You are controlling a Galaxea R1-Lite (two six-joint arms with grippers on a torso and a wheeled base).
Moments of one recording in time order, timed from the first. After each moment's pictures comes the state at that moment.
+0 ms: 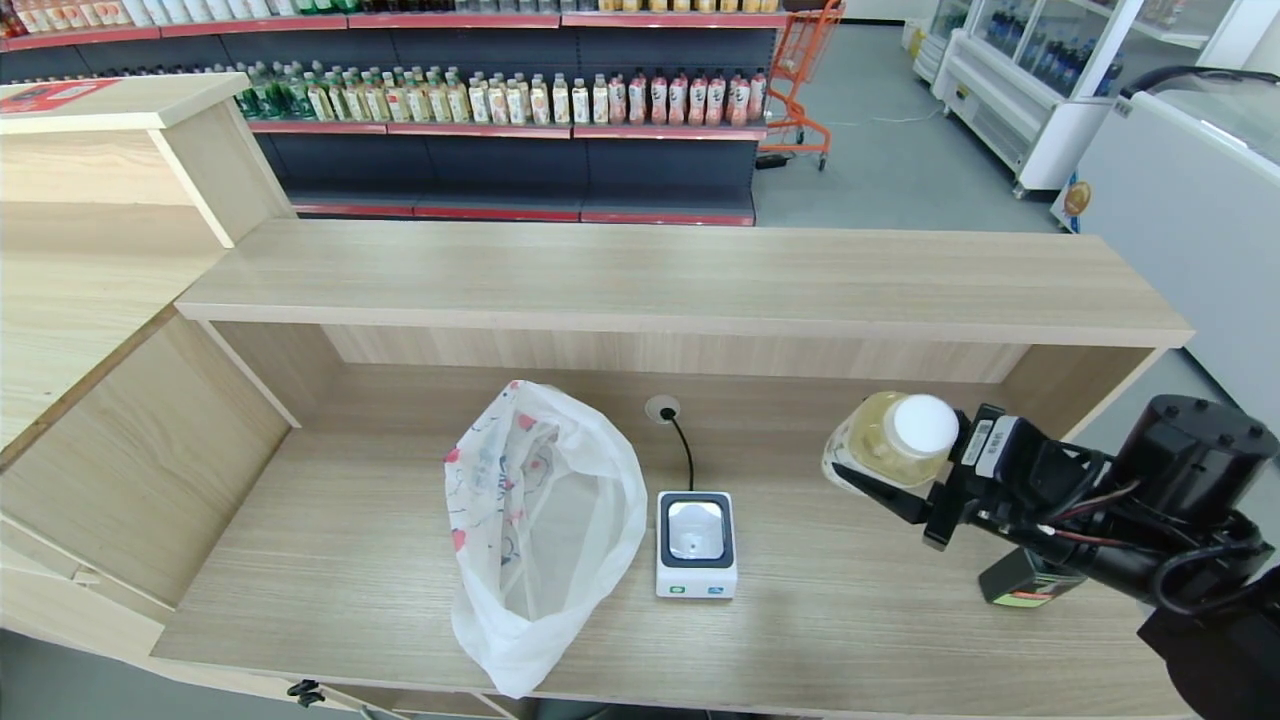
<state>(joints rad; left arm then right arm) 0.00 0.00 0.00 0.00 0.02 0.00 0.24 1.84 -0.36 -1.53 0.61 -0.75</state>
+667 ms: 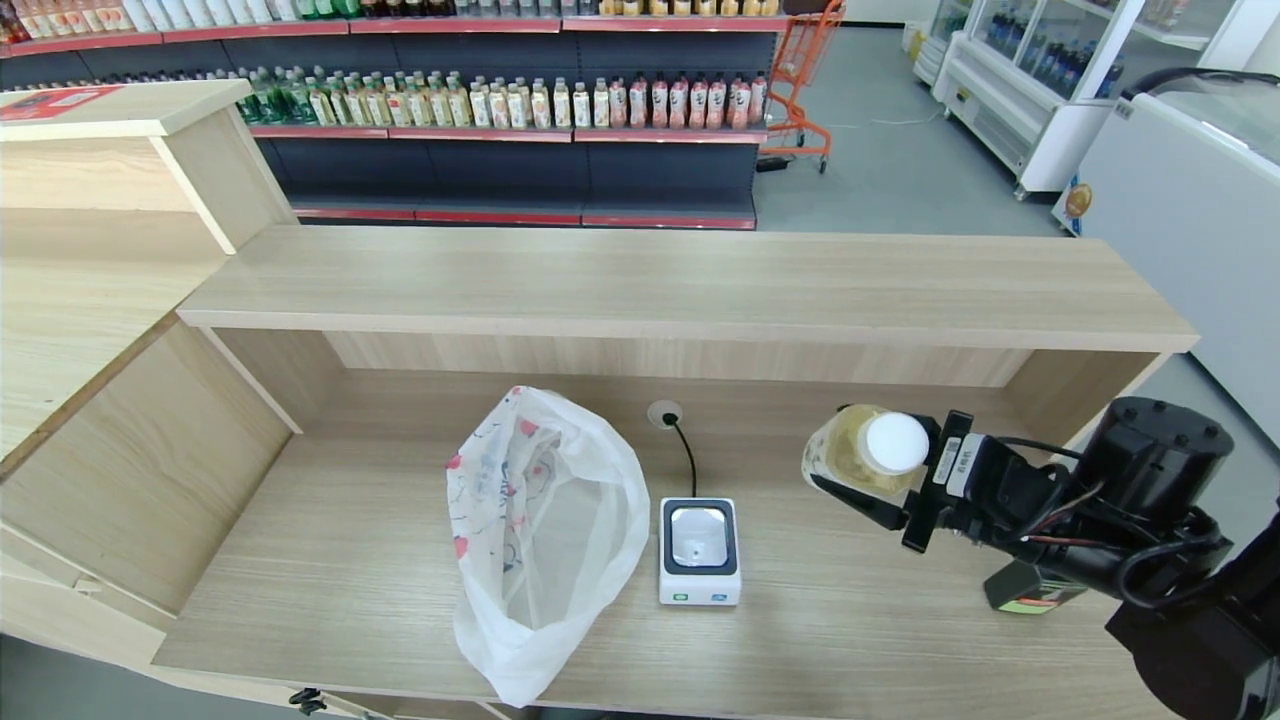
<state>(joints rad) 0.00 0.00 0.00 0.00 0.02 0.00 0.27 1.90 -0.40 -1.54 0.65 -0.81</state>
